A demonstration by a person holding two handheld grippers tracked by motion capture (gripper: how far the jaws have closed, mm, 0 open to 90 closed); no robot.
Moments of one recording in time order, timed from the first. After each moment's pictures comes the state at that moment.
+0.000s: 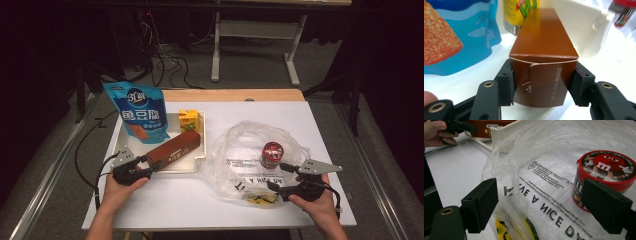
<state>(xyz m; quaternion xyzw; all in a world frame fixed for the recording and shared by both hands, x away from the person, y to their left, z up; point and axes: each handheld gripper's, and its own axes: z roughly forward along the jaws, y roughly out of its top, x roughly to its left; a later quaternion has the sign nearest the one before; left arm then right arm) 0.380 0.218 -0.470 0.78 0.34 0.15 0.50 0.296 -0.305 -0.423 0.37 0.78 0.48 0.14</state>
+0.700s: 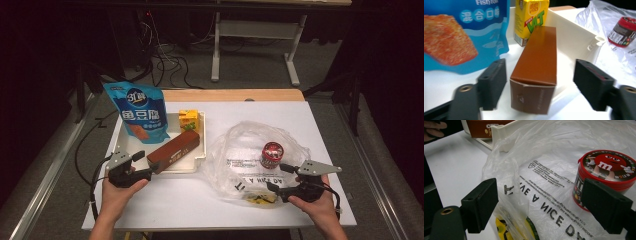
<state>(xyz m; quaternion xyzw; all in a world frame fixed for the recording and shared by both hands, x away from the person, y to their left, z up) 0.347 0.215 -0.433 0.73 0.42 0.18 0.51 0.295 -0.304 -0.423 0.37 0.79 0.48 0.15</state>
